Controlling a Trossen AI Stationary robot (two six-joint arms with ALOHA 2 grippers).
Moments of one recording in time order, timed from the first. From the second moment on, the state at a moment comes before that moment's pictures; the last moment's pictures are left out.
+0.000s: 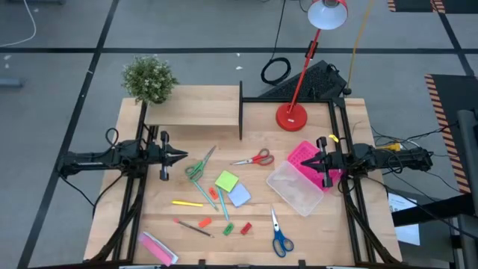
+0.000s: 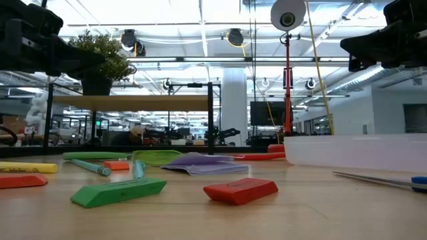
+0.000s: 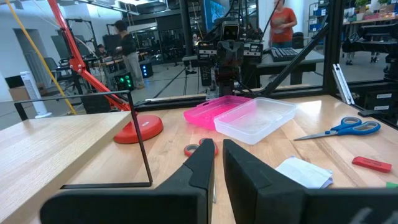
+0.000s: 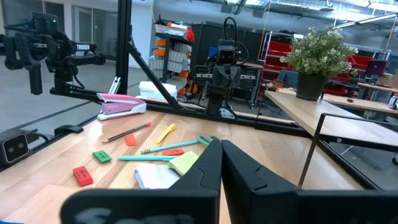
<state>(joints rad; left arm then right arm) 0.04 0.01 0.01 0.01 -0.01 0.13 0.09 0.01 0.01 0.07 0.00 -0.15</state>
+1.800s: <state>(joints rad) 0.04 0.01 0.01 0.02 -0.01 0.13 0.09 0.64 0.82 -0.35 0.00 0.23</state>
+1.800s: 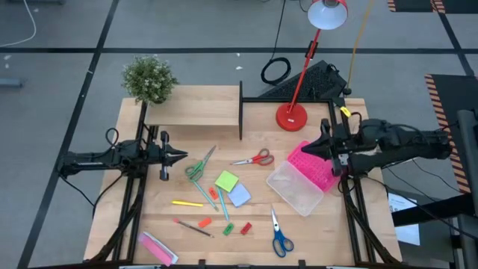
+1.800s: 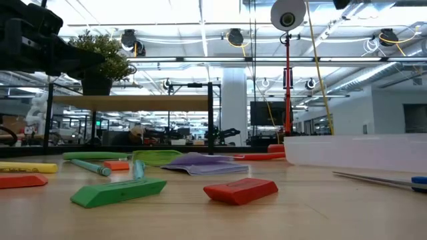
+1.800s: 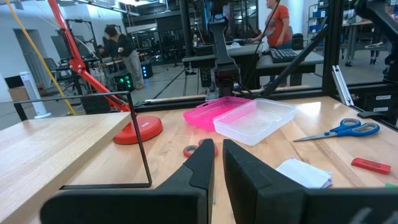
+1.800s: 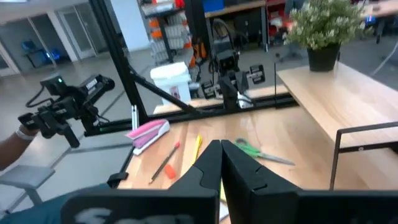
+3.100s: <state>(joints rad) 0.04 0.01 0.03 0.07 0.03 0.02 0.25 0.89 0.61 -0.10 0.06 0.22</state>
